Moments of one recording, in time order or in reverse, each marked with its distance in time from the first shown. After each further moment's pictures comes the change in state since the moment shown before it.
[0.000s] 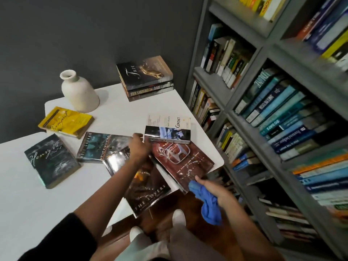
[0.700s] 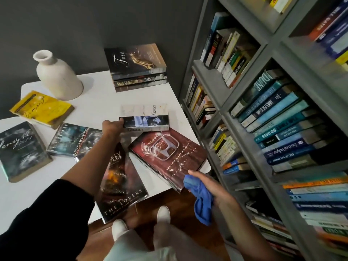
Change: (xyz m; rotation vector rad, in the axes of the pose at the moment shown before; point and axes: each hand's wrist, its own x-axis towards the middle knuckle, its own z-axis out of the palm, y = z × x) left_hand 0.083 0.004 0.014 -0.373 0.196 -0.314; right_hand -0.045 -0.063 -0.042 0.186 -0.203 -0.071
